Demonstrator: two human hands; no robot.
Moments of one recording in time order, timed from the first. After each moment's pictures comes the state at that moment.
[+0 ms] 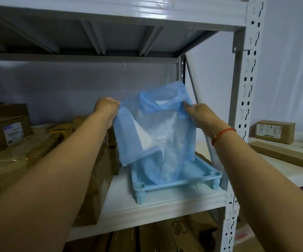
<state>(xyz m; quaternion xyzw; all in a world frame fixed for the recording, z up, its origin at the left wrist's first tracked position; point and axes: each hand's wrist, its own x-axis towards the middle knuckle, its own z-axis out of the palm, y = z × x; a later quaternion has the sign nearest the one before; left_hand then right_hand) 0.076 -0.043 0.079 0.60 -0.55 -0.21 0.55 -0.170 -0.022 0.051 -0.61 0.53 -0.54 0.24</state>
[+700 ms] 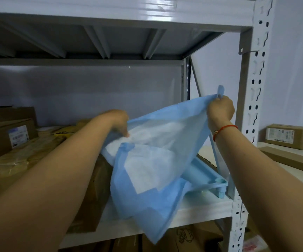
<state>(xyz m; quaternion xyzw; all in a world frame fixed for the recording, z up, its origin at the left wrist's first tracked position) 0.074 -0.032 0.083 0.69 -0.71 0.07 0.05 -0.192 -0.051 0.071 -0.40 0.58 -0.70 0.14</state>
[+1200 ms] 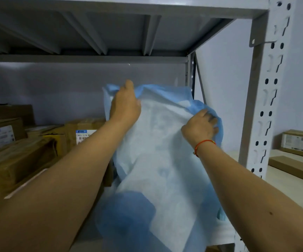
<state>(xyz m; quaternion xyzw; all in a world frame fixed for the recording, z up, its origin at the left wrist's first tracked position) 0.017 -0.082 0.082 0.58 -0.62 0.20 0.48 -0.172 -0.129 0.022 -0.55 0.73 -0.40 -0.03</state>
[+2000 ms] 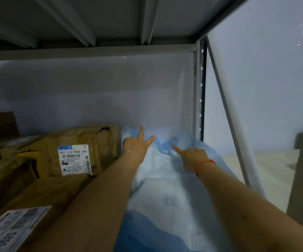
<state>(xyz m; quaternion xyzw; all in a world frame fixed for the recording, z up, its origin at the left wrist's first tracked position) 0.031 -0.228 -0.018 0.67 -0.69 0.26 -0.08 -0.165 -0.253 -0.063 -0.78 0.62 -0.01 -0.12</state>
